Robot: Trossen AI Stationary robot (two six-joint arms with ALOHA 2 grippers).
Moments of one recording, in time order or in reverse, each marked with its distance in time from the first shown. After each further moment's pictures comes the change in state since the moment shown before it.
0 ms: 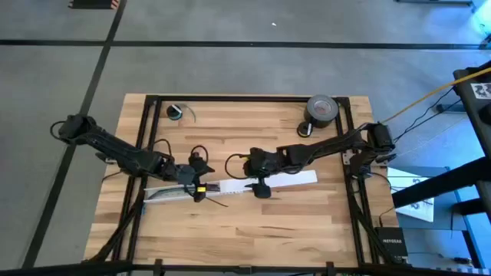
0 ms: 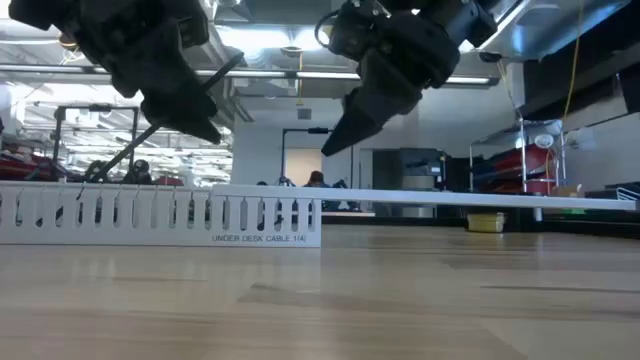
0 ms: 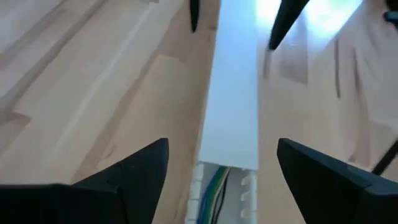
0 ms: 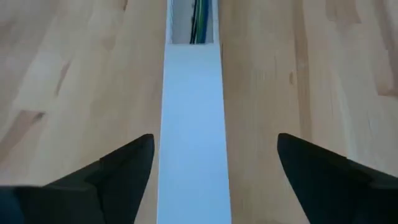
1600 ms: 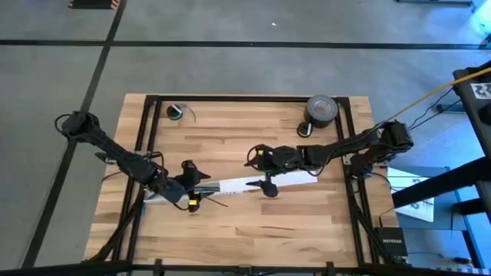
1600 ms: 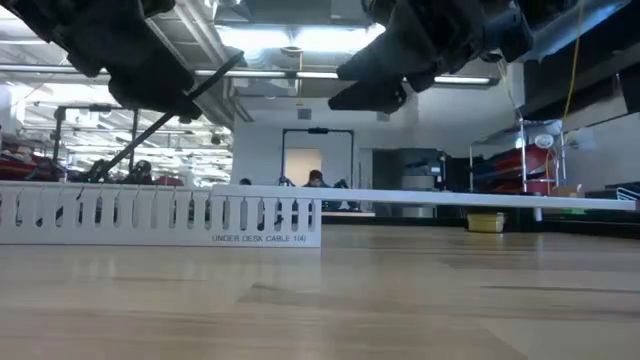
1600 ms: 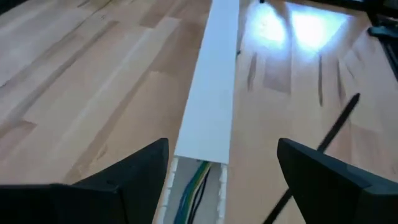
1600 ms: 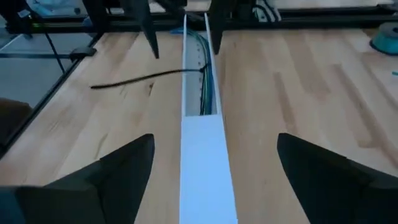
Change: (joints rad) left arm -0.235 0.000 -0.007 0.019 -0.281 -0.092; right arm 0.000 -0.189 -0.273 0.466 0.002 0.054
